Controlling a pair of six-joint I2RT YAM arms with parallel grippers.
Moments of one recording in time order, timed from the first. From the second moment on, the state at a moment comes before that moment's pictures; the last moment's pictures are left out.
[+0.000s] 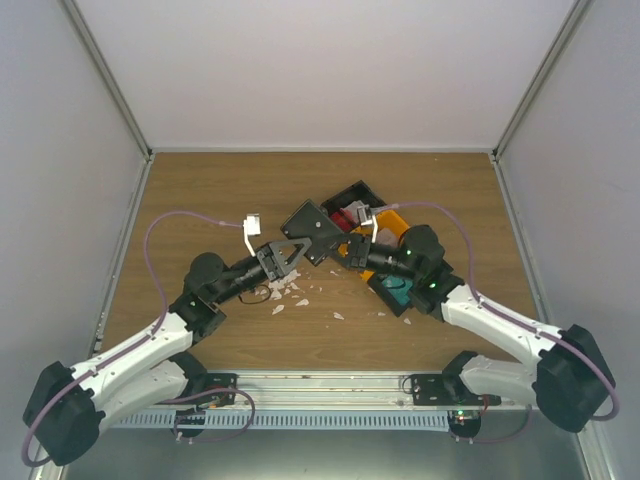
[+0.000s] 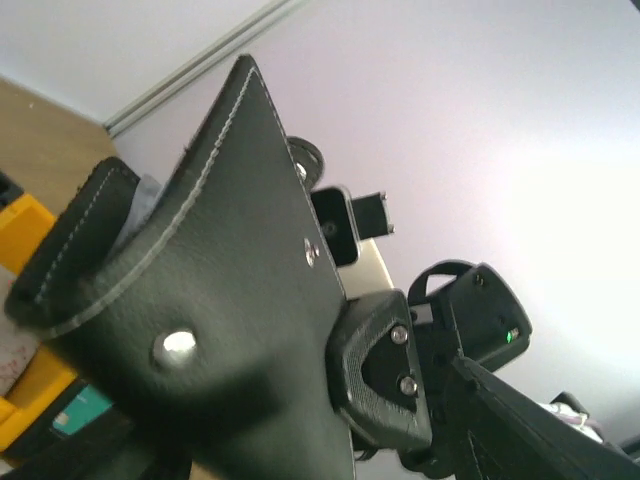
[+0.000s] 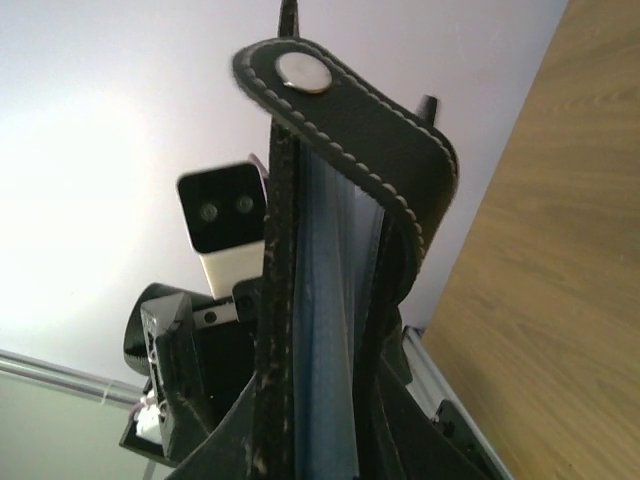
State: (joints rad) left arm -0.67 0.89 0.48 0.57 0.36 -1.05; right arm 0.67 1.13 0.66 0.50 -0.63 1.19
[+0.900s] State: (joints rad) left arm -0.63 1.26 0.43 0.30 0.54 -0.80; right arm 0.71 0.99 0.62 -0.22 -0.19 0.75
